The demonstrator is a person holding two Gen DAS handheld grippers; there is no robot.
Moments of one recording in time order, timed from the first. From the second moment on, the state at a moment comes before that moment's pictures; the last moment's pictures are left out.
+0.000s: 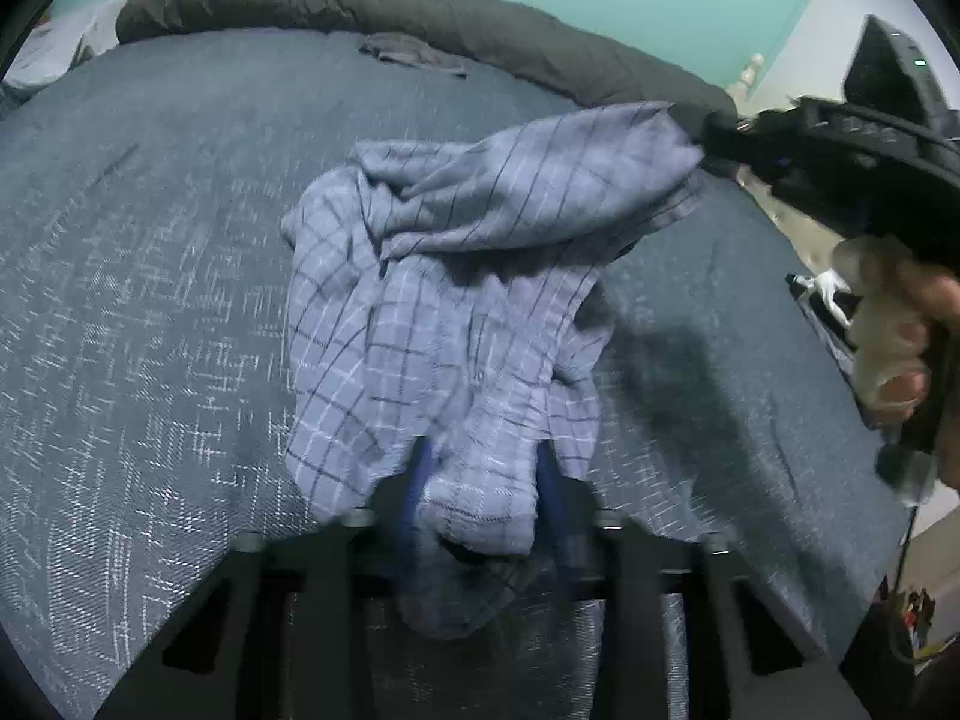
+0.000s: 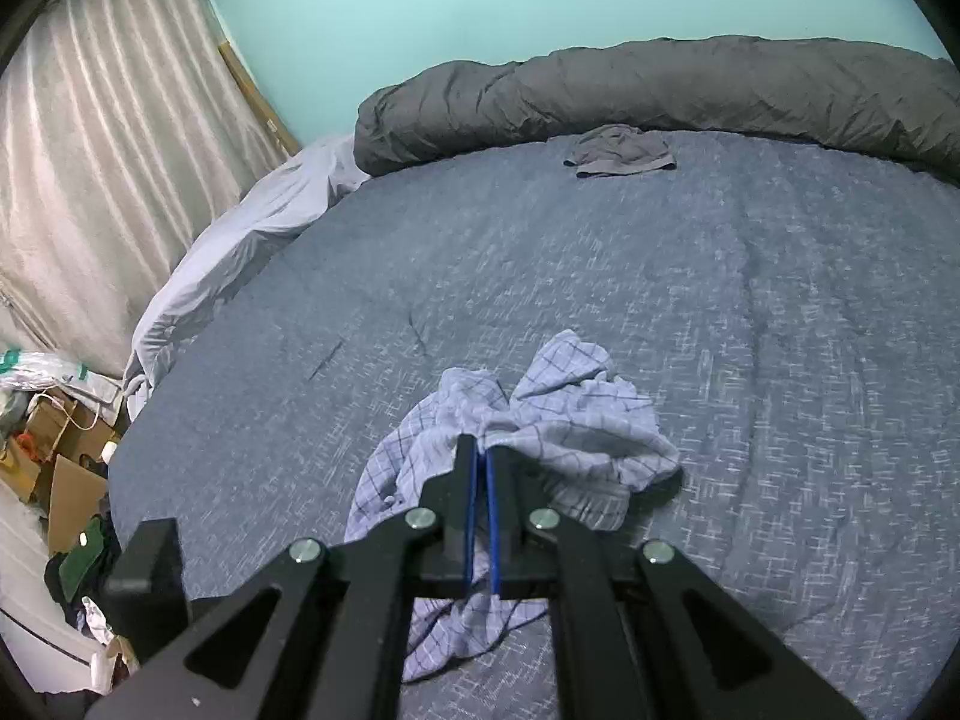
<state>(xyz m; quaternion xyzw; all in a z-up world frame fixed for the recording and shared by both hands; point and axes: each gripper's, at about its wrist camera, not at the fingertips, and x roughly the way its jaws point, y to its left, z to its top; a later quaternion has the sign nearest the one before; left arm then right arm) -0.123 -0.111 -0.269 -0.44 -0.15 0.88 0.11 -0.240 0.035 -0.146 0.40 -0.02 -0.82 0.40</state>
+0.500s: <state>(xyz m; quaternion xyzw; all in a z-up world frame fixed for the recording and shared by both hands) -0.086 -0.144 -0.168 -0.32 -0.17 0.93 0.10 -0.209 0.106 -0.050 0.35 -0.04 -0.84 0.41</state>
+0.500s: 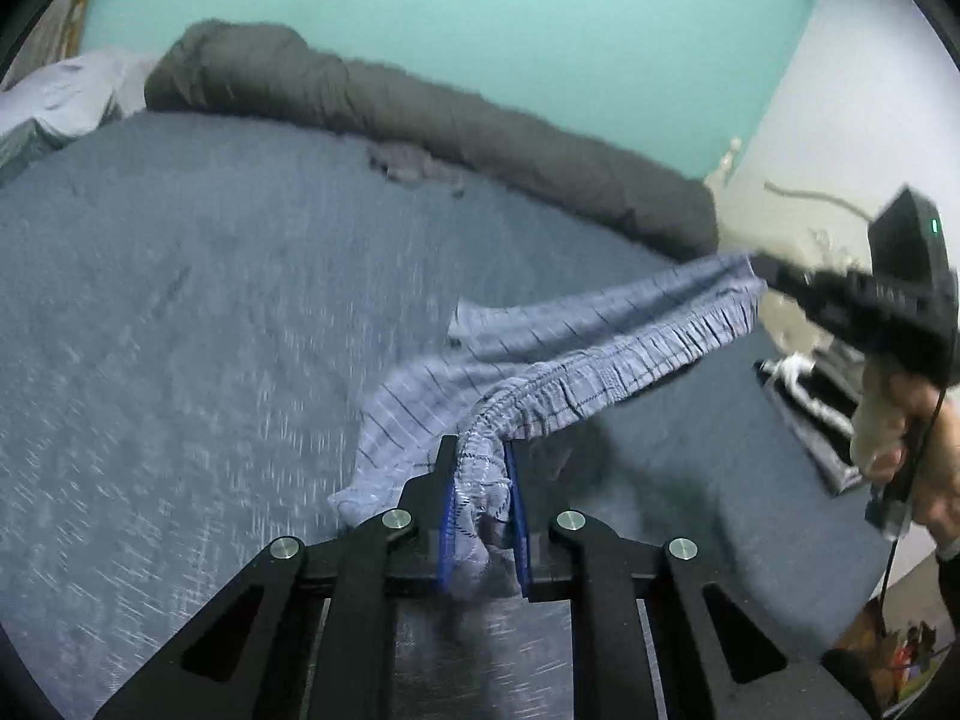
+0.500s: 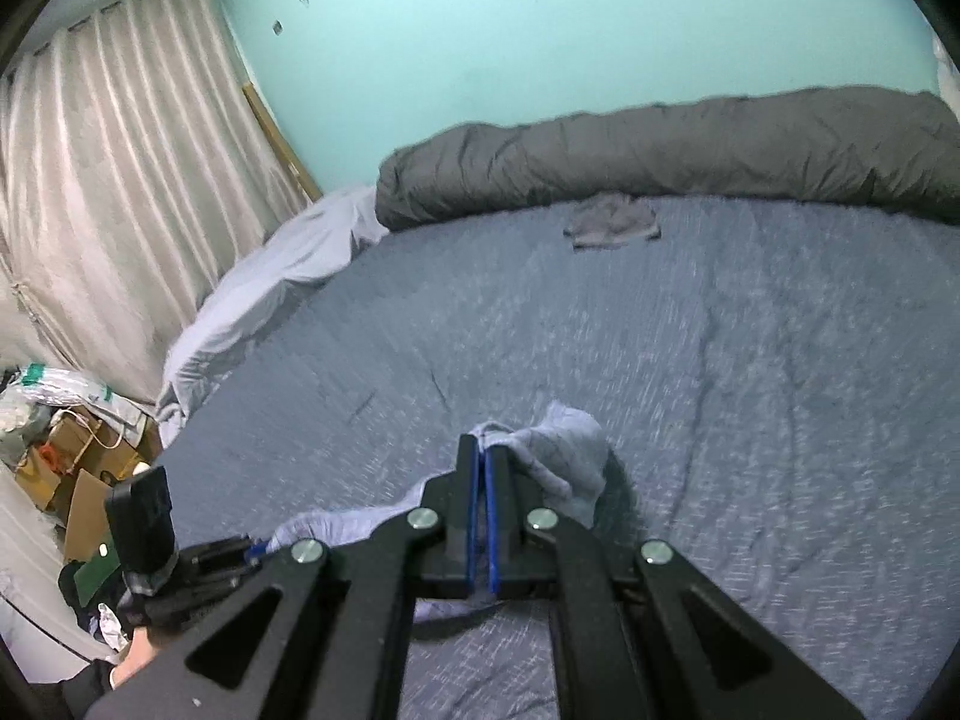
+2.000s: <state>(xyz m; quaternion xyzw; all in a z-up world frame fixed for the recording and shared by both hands) -0.209 -0.101 -0.254 -0.38 -0.20 0.89 0.14 -0.270 0.192 -0.224 0.44 -0.19 -0.82 0.31</state>
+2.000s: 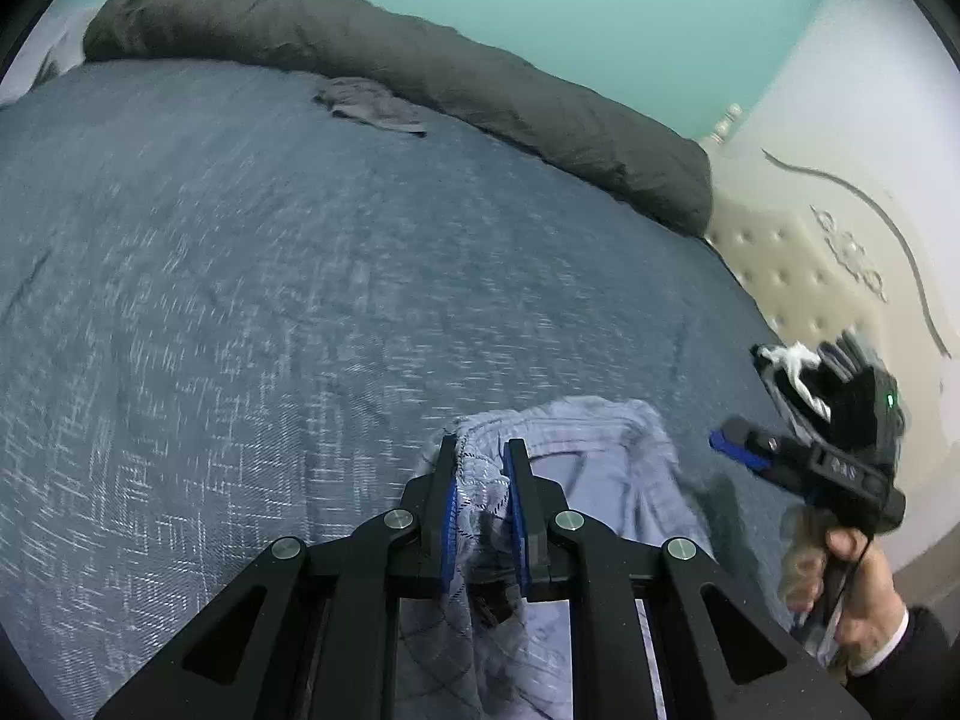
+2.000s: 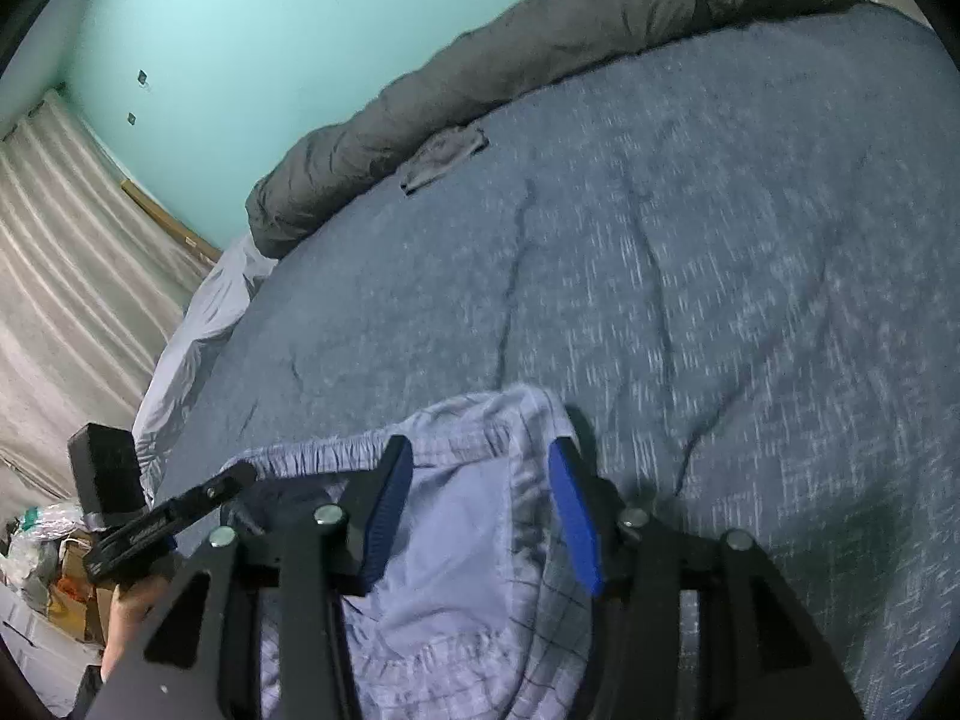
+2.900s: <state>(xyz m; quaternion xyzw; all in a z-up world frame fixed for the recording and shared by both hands) -0.207 -0.102 -0.261 -0.37 -0.21 0.90 0.11 -0.232 0.171 -0.256 0.50 -0.08 -0.80 0.32</state>
